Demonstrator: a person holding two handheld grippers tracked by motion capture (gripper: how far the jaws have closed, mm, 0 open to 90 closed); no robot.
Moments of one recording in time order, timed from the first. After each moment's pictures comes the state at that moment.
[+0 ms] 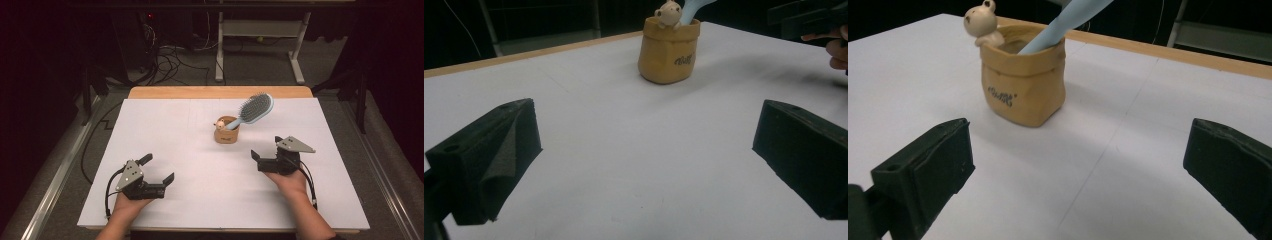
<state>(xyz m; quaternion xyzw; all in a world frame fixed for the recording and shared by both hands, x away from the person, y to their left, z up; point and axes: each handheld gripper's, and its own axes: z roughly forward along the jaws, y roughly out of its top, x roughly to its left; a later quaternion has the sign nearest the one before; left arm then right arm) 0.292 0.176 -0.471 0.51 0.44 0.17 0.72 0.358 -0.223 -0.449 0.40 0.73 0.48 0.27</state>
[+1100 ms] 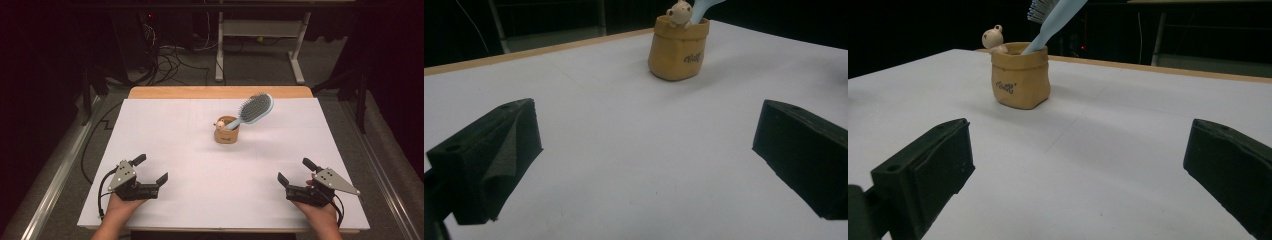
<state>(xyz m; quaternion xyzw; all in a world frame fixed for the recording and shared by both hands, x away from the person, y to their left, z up) 0.288 0.190 -0.467 0.50 0.45 0.17 0.72 0.279 -0.287 -0.459 0.40 0.67 0.54 0.30</state>
